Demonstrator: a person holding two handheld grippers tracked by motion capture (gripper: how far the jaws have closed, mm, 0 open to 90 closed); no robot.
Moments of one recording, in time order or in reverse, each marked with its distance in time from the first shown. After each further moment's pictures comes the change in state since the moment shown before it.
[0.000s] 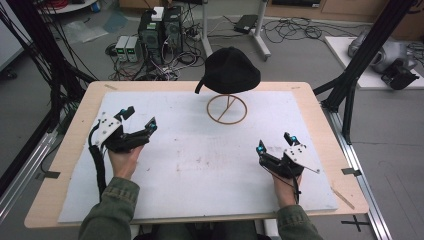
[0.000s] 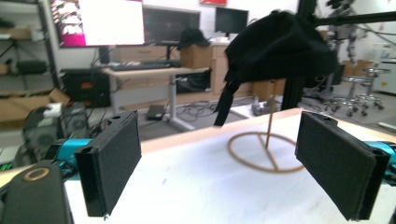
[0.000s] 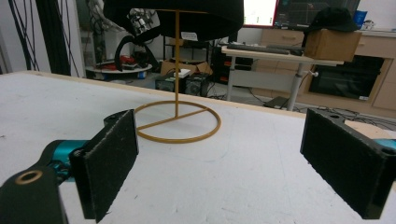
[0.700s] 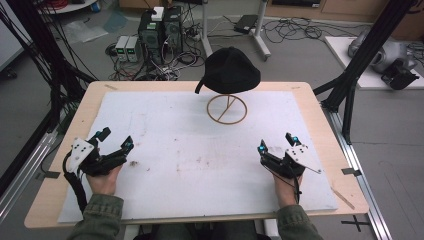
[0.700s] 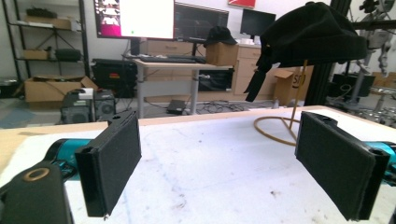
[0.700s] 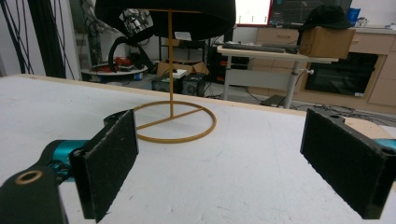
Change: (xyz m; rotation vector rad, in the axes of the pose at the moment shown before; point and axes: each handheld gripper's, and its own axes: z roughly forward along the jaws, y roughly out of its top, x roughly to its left) left arm 0.021 -0.030 -0.065 -0.013 0.099 -0.044; right arm -0.003 -0.001 -0.001 0.000 -0.020 0.021
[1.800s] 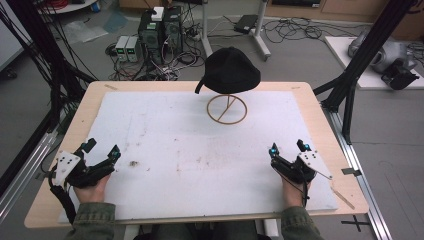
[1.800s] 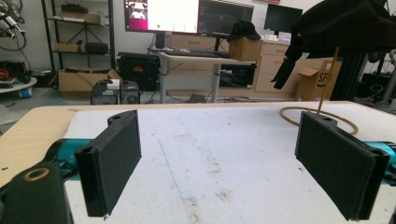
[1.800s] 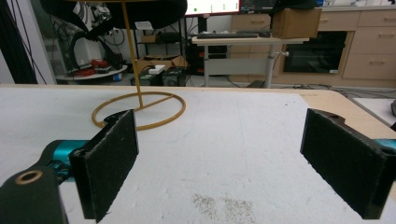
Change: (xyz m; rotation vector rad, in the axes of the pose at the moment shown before) left arm 0.017 -0.013 -0.030 0.018 0.095 -0.015; right arm -0.022 -0.013 -0.015 0.028 -0.095 0.084
